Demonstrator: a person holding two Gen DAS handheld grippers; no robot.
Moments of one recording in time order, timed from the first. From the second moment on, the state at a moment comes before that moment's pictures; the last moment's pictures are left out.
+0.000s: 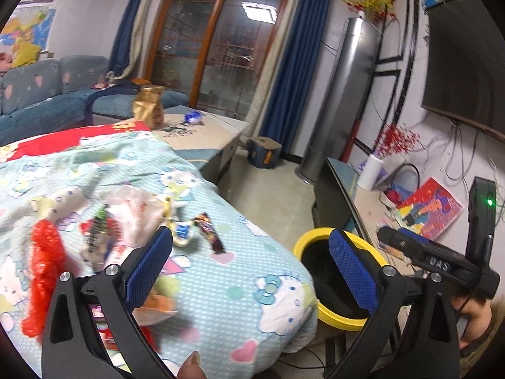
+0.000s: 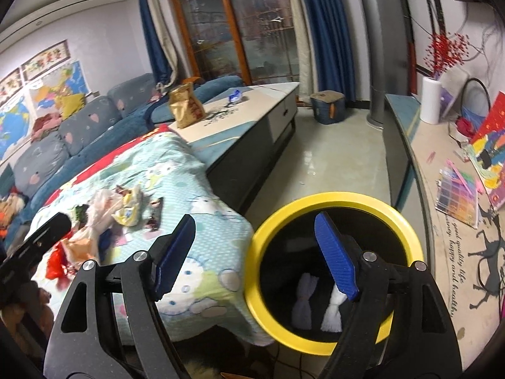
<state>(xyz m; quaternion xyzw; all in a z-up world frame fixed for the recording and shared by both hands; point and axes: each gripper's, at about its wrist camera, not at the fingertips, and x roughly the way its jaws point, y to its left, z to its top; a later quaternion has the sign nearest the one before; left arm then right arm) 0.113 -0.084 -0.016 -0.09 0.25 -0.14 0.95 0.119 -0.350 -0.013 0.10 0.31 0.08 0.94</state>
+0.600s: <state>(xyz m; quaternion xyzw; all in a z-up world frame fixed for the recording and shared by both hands) 0.098 0.013 -0.009 -0.14 0.23 -0.03 0.96 0.103 -0.247 -0.001 0.04 0.30 0.21 0.93</state>
